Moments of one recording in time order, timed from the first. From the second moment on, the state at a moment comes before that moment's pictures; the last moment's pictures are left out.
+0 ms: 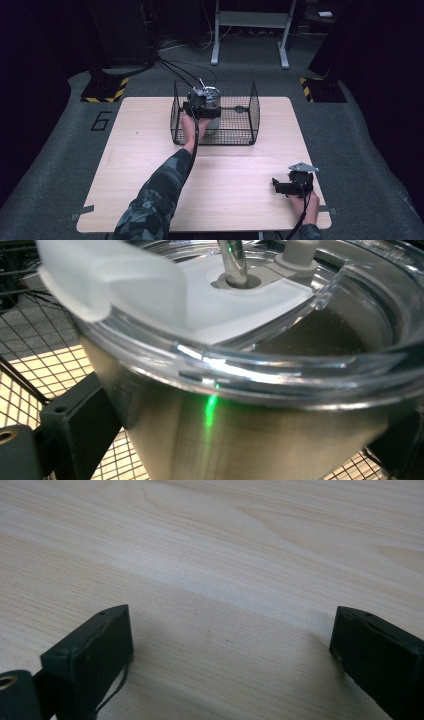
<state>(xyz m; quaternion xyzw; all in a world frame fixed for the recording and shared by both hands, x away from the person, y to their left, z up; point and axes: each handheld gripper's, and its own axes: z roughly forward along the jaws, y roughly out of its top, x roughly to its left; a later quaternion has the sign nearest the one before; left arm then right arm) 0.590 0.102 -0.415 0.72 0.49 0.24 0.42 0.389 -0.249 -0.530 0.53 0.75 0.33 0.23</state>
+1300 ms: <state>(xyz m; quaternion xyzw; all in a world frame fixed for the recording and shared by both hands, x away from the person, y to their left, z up) 0.582 0.094 -0.429 0.76 0.47 0.24 0.39 0.389 -0.249 -0.530 0.52 0.76 0.32 0.23</state>
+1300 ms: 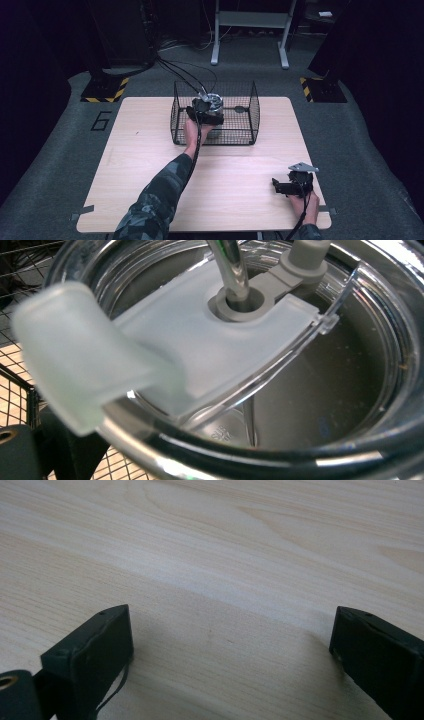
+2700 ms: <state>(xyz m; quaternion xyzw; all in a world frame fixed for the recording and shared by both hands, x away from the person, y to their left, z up) 0.514 0.153 -0.367 0.79 0.40 0.21 0.41 0.389 -0.249 -0.530 0.52 0.76 0.32 0.23</state>
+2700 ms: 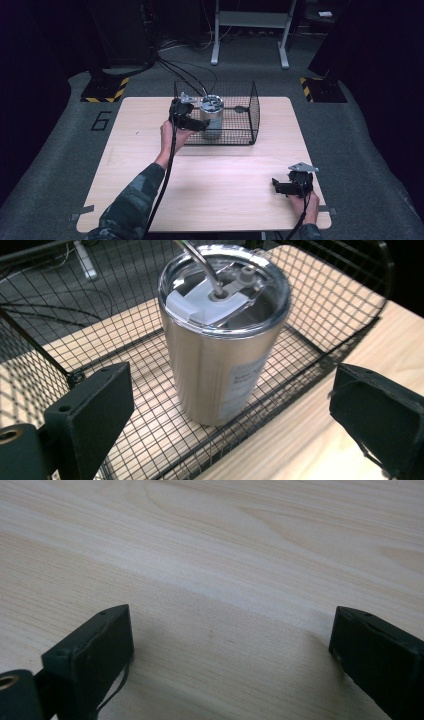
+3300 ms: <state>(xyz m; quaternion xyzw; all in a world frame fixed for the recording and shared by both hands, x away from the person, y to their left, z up) 0.471 0.188 -0.361 0.81 0.38 0.21 0.39 0.389 -0.249 -0.530 0.52 0.75 0.33 0.23</state>
